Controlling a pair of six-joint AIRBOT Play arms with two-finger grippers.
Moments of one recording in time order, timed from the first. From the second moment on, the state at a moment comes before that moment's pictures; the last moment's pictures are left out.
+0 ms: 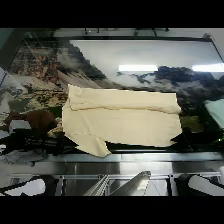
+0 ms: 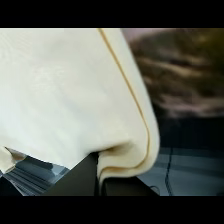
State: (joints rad) left arm 0.38 -1.42 0.37 -2.50 1.32 2.16; right arm -0.67 -1.30 0.47 -0.87 1.24 1.07
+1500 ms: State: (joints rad) left arm 0.30 -1.37 1.00 -2.44 1.64 1.99; right arm -0.67 -1.28 0.69 -0.60 1.45 1.12
